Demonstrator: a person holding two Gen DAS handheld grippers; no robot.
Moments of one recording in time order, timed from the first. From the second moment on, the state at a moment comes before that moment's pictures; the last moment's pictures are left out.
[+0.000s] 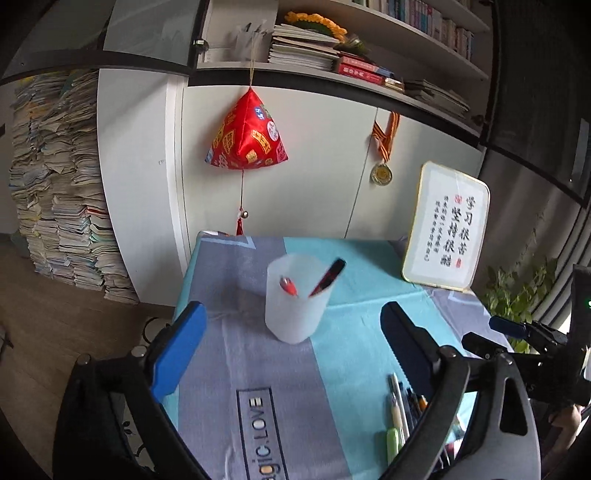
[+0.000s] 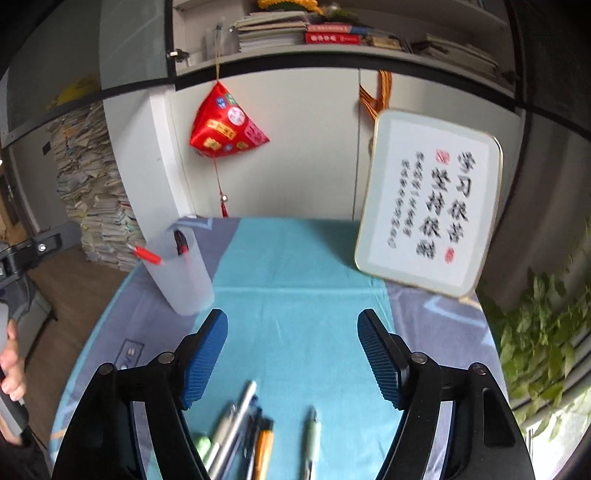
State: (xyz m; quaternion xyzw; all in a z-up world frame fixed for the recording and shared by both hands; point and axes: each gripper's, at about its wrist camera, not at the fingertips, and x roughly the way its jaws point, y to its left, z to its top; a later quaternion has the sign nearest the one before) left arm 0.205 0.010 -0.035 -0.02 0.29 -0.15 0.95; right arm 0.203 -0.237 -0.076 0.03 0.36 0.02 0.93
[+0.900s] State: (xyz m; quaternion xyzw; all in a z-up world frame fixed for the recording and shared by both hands) left arm 0.097 -0.074 -0.143 0.07 0.38 -0.19 0.90; right arm 0.110 -0.250 -0.170 0.02 0.43 0.00 0.90
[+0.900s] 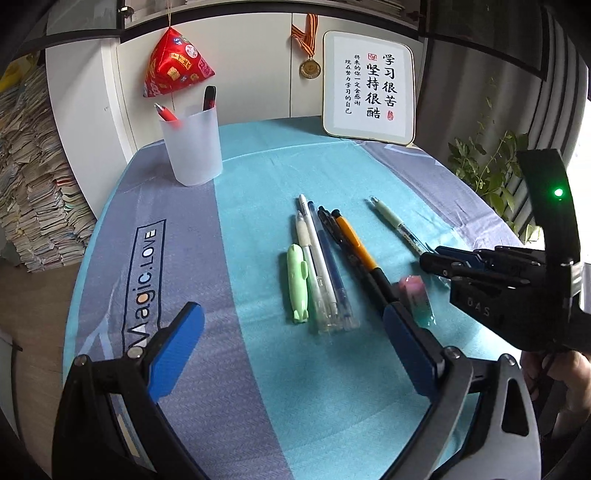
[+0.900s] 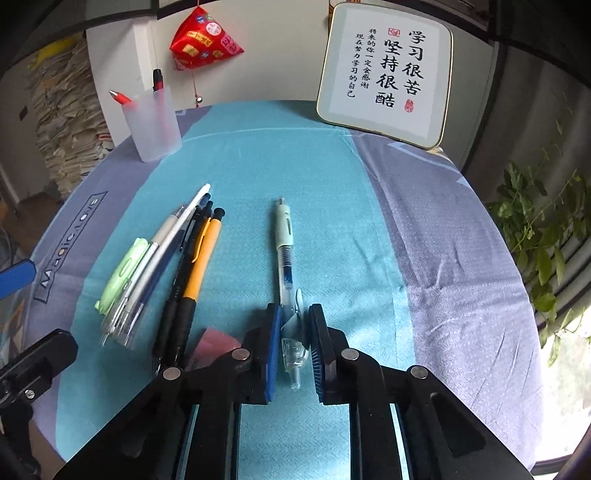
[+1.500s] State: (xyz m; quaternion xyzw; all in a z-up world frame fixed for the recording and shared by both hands) left arm 0.125 -0.068 -0.166 0.03 0.41 -0.18 0.89; right arm 0.103 -0.265 -0.169 0.05 0.41 0.01 0.91
